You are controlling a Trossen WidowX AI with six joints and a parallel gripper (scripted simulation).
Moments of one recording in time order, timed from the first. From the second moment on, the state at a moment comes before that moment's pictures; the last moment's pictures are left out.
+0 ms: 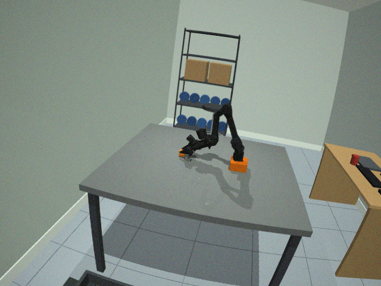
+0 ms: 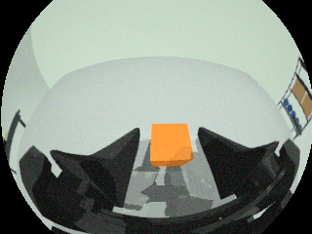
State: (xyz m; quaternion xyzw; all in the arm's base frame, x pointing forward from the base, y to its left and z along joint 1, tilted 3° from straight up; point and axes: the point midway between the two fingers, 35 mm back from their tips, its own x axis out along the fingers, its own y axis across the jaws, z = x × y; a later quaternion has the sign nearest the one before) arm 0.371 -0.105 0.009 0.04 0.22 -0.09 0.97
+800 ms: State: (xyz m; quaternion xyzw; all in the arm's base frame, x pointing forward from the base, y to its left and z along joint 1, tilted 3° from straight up) arm 0.371 -0.105 0.008 0.04 0.22 -0.09 0.97
